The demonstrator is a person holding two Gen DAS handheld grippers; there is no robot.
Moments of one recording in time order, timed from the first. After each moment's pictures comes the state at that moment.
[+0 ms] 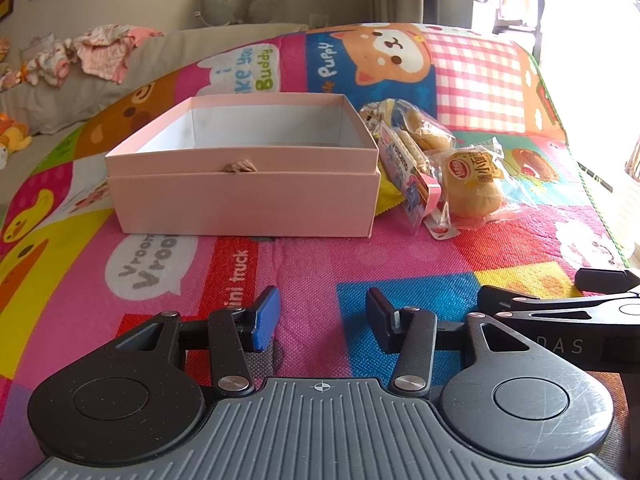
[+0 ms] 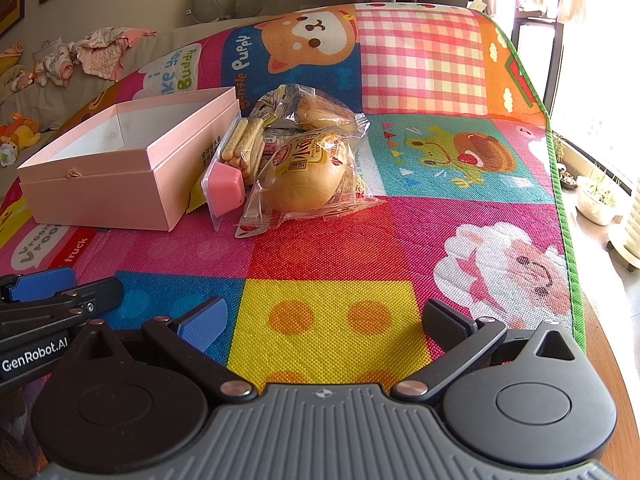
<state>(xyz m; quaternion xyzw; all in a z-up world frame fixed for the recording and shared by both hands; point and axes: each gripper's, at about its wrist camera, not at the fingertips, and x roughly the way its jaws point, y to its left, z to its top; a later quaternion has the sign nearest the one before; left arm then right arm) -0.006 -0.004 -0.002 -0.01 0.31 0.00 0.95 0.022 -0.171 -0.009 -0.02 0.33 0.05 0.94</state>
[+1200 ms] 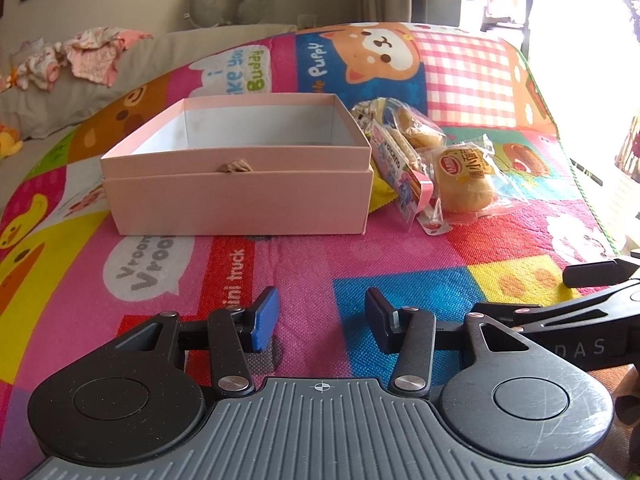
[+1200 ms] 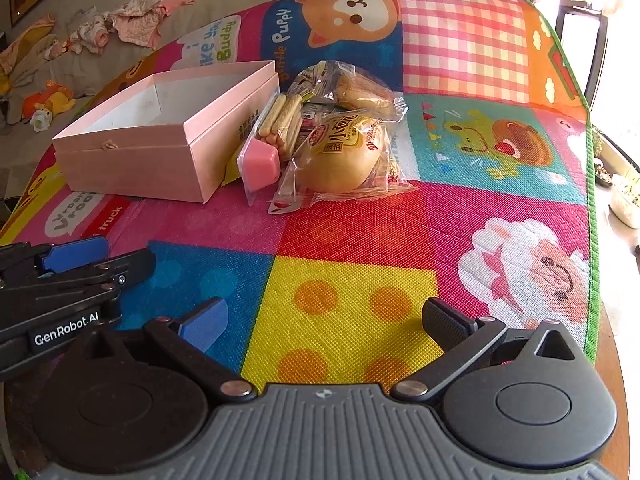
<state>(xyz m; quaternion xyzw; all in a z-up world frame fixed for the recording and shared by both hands) -0.011 0.003 -0.001 -0.01 0.31 -0.03 0.95 0.024 -0.168 -0.003 -0.04 0.38 0.11 0.92</state>
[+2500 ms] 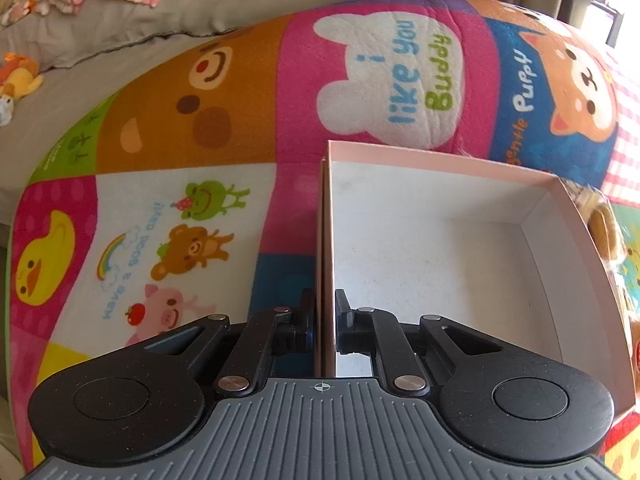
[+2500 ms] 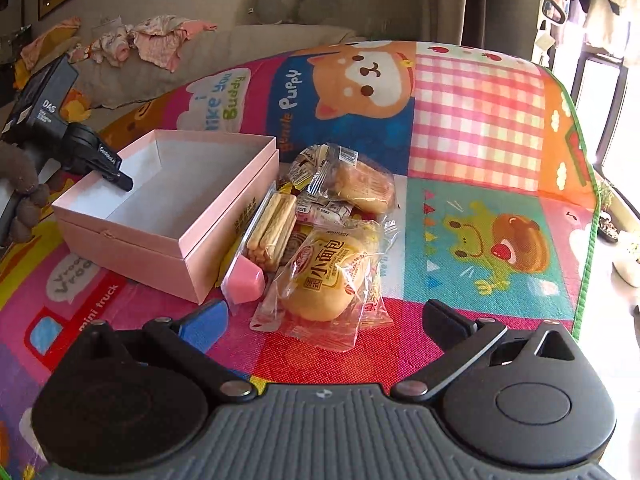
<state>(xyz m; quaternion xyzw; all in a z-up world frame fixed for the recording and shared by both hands) 0.186 0.153 0.039 -0.06 0.45 0.04 0.89 0.086 -0.178 0.050 -0.06 0.34 0.14 0.93</state>
